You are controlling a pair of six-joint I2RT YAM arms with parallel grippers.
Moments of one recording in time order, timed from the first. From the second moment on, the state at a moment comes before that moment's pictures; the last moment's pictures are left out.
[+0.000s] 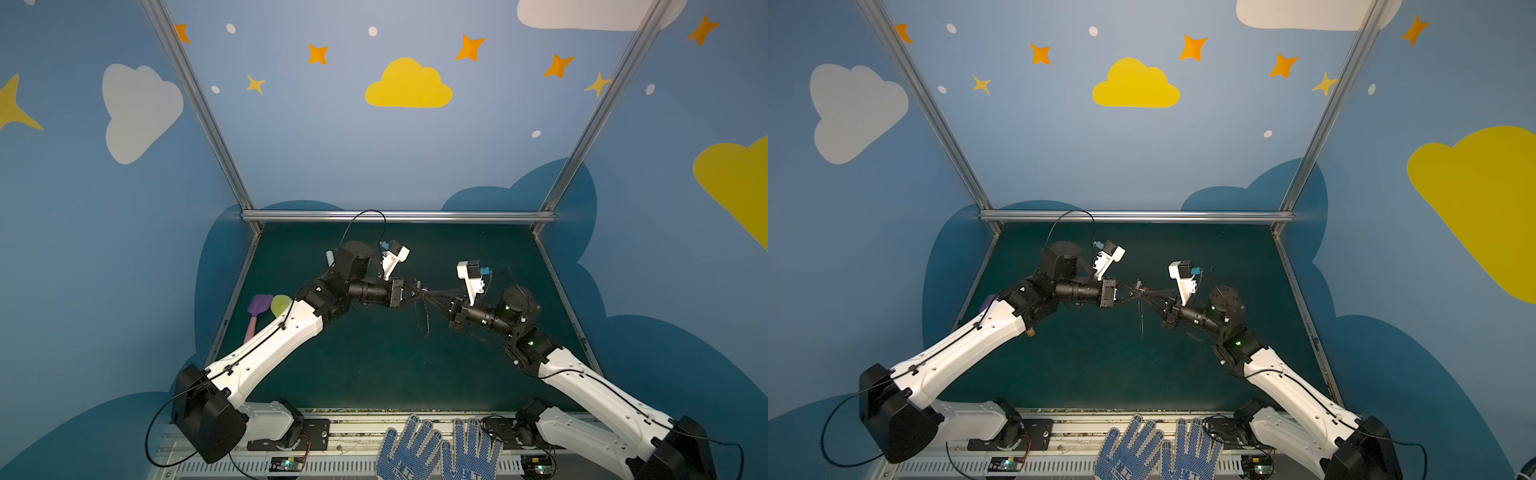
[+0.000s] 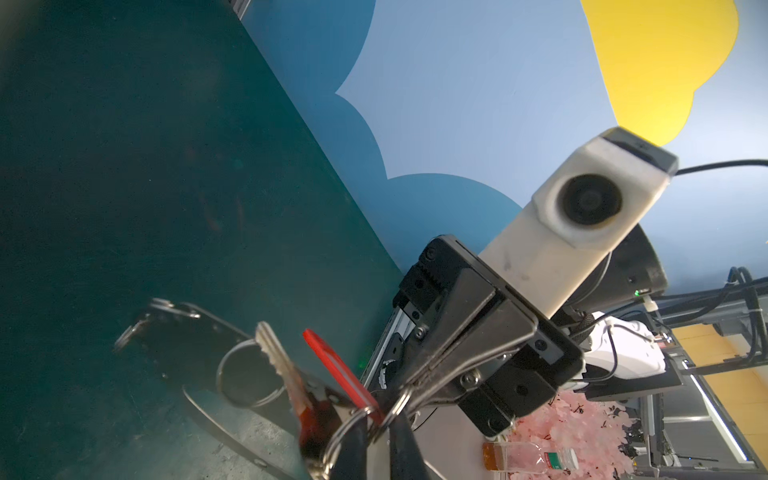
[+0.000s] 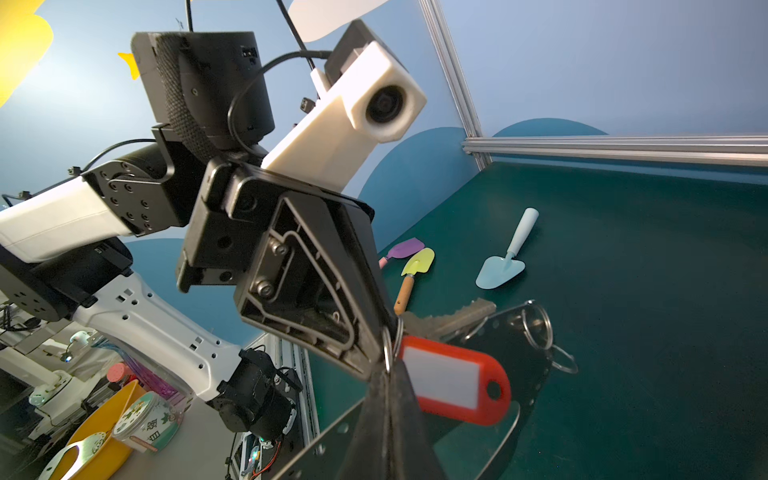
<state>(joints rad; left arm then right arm) -0.63 1.32 1.18 -0.31 0.73 -0.60 0.64 0.97 0.64 0.32 -0.58 0.46</state>
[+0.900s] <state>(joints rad) -0.65 1.38 1.21 -0.44 0.75 -0.50 0.50 0.98 0.76 0.08 -0.80 0.42</state>
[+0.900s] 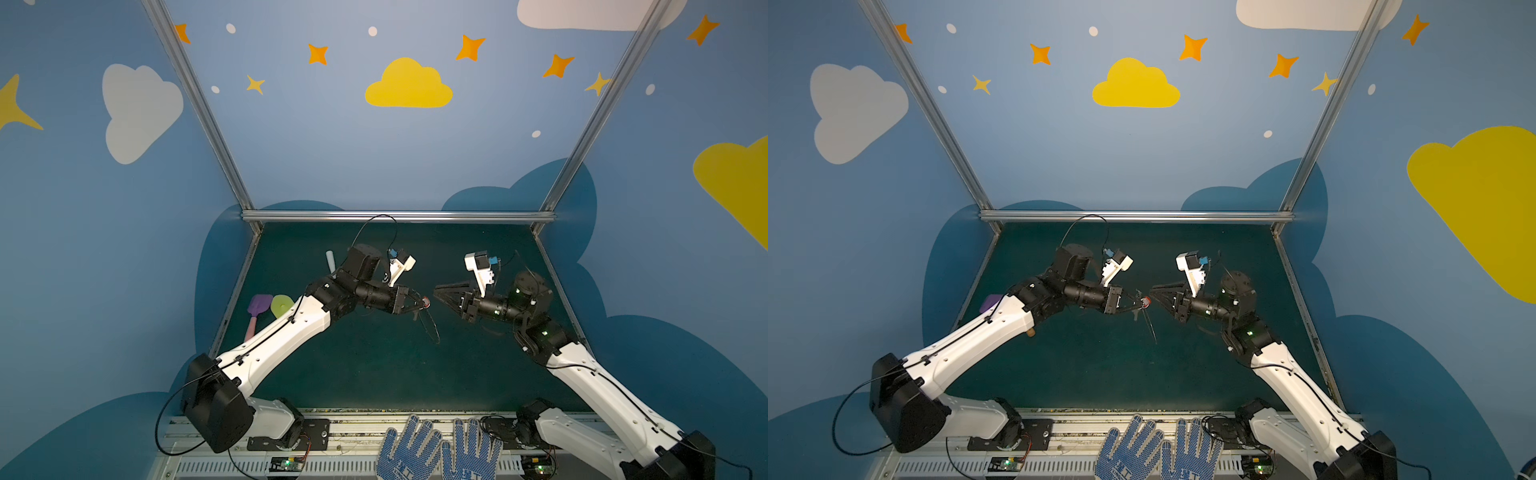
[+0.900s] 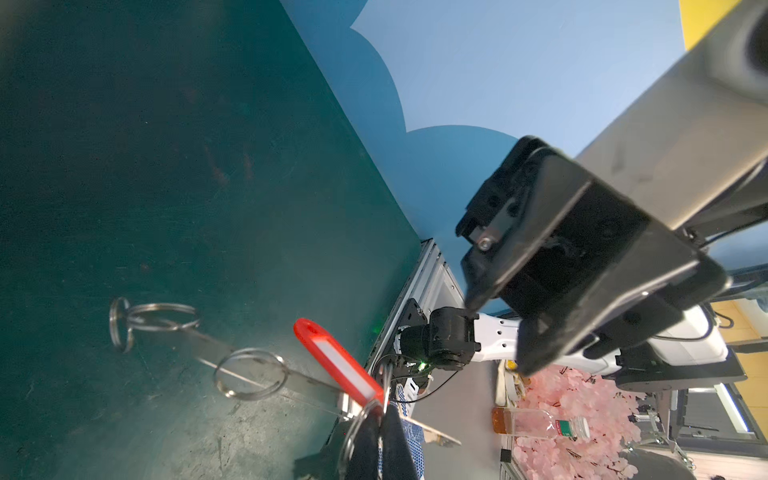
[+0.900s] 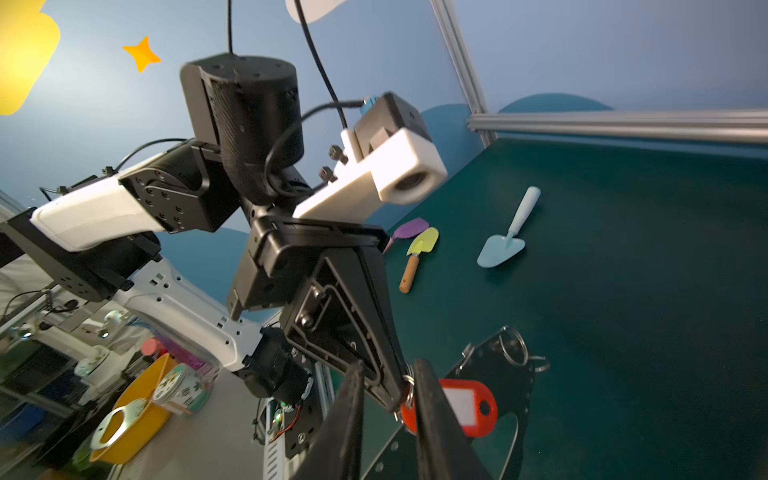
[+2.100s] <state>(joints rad) -0.59 1.24 1.11 -0.34 0.73 -0.57 0.49 1.04 0.76 0.12 -0.95 0.44</state>
